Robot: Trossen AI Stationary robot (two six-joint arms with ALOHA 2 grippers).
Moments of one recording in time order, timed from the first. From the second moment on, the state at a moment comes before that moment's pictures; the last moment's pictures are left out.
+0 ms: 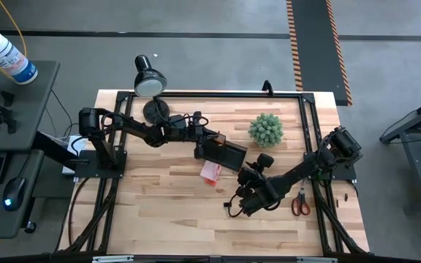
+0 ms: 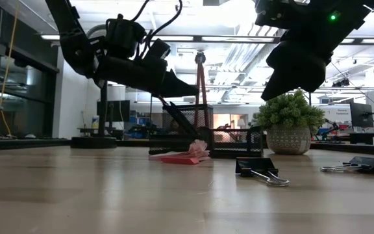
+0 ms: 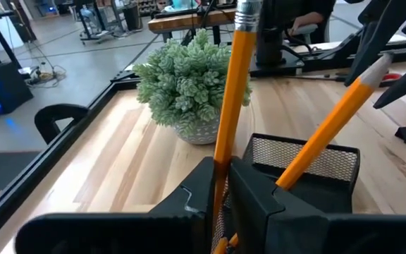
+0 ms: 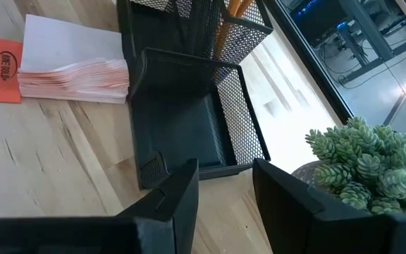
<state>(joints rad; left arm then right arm) 0.37 1.75 0.66 0.87 0.14 0.19 0.51 1.81 1.18 -0.96 0.95 0.93</state>
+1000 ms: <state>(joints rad) 0.37 1.75 0.66 1.10 0.30 0.15 0.51 1.81 1.18 -0.95 0.95 0.92</state>
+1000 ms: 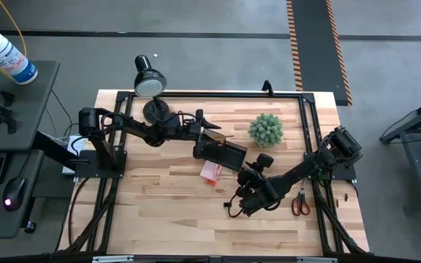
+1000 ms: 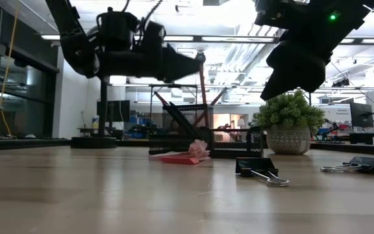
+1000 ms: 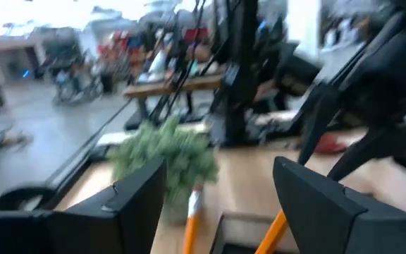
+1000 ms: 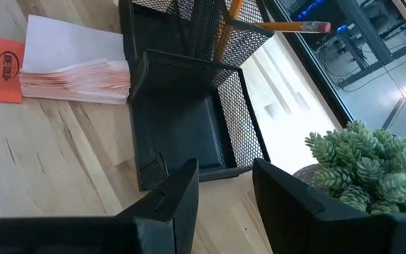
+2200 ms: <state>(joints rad) -0.21 1.41 0.66 0.09 0.22 0.63 0.55 1.68 1.18 -0.96 0.32 0.85</state>
